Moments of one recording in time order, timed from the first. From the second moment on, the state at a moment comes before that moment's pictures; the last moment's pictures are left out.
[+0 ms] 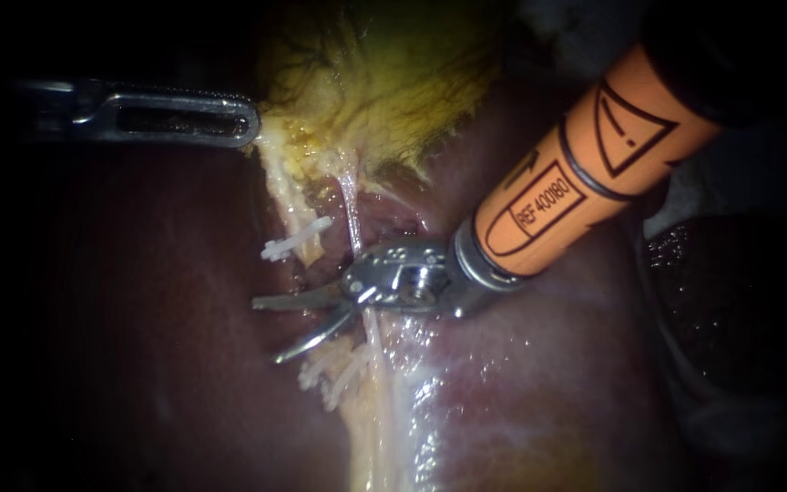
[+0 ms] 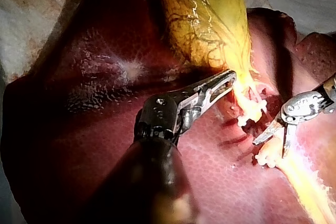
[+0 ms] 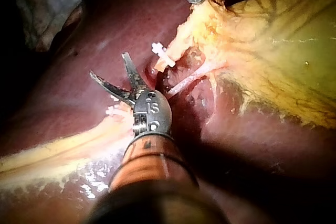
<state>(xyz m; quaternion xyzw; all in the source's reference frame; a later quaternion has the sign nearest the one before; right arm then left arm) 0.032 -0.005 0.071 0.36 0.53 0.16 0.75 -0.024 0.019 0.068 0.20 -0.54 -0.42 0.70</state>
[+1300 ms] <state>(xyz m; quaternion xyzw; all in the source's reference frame) 0.013 -0.001 0.057 0.13 0.36 0.12 0.91 -0.025 0.018 0.069 0.20 -0.54 -0.41 0.70</state>
